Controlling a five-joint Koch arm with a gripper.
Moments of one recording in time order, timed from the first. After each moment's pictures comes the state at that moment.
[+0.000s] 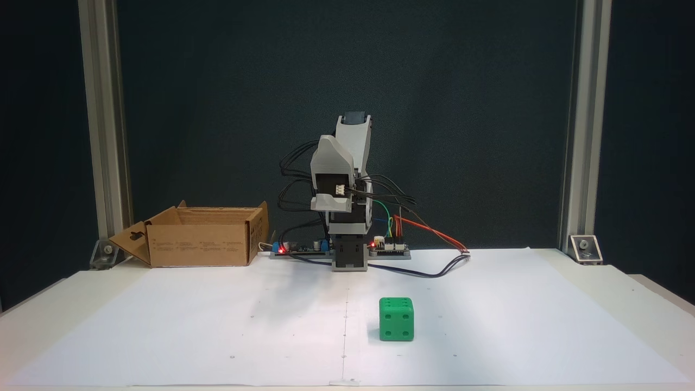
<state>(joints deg) 7.4 129.4 176.4 -90.3 -1.8</state>
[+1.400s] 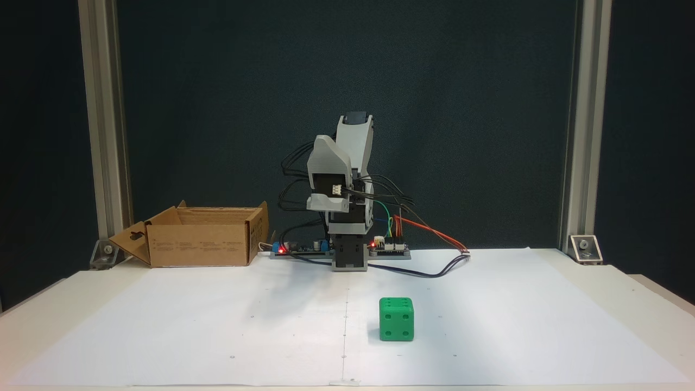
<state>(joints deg) 9.6 129.4 176.4 -90.3 -1.8</state>
